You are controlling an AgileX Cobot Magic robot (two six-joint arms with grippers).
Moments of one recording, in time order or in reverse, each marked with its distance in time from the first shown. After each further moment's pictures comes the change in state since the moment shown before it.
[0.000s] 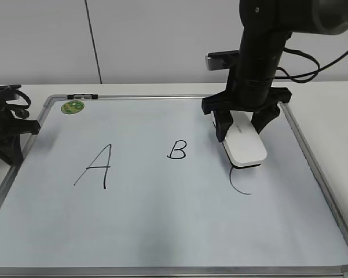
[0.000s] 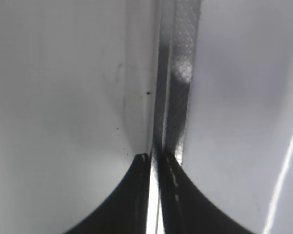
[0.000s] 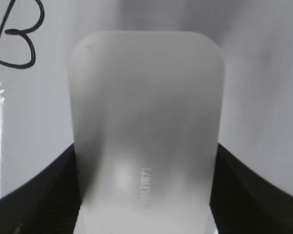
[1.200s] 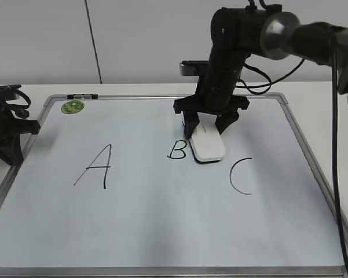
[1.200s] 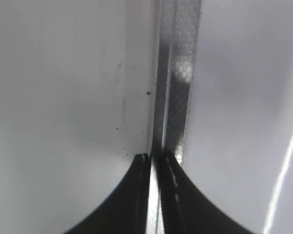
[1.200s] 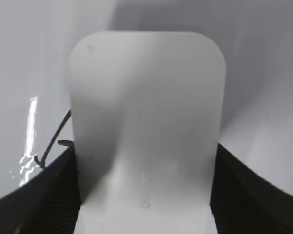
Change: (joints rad) left arm 0.000 0.000 -0.002 0.000 0.002 0.000; right arm 0.000 0.313 -0.376 0.138 0.009 -0.069
